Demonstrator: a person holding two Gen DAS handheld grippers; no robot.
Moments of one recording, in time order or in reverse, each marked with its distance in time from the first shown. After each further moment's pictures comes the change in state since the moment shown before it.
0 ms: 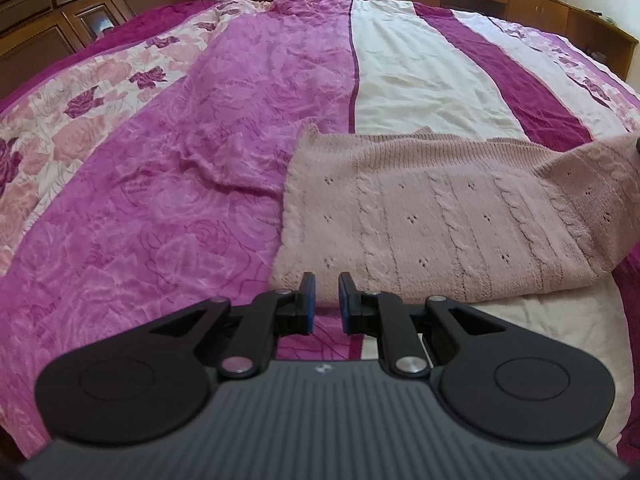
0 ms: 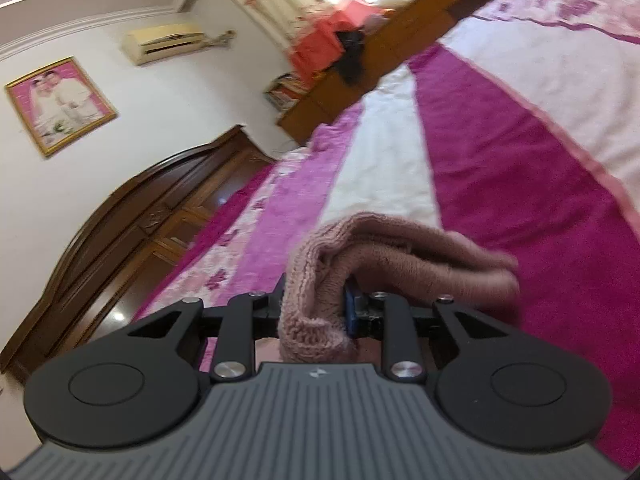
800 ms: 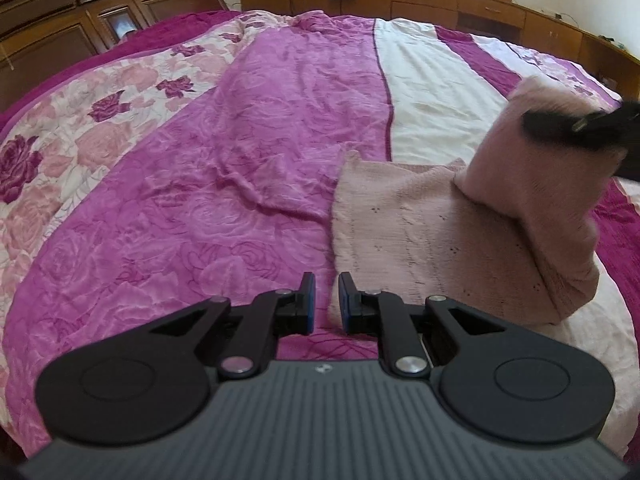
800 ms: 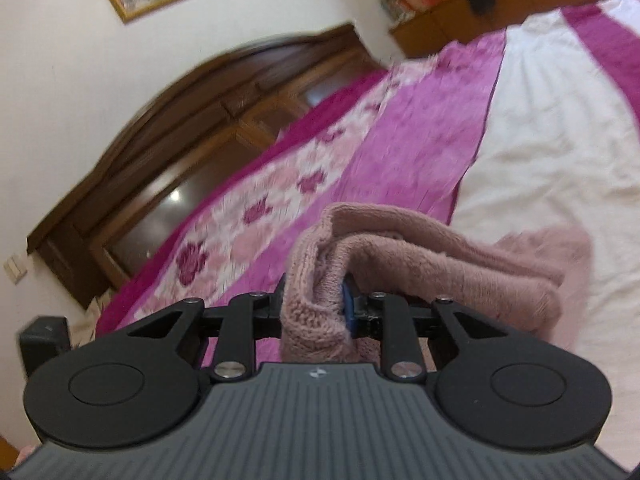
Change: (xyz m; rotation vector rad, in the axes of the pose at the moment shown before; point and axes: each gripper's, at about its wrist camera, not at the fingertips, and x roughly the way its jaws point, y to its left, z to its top) left arm -0.005 0.044 0.008 -0.056 -0.048 0.016; right arm 0.141 0.165 -0.049 -0.247 0.321 0.202
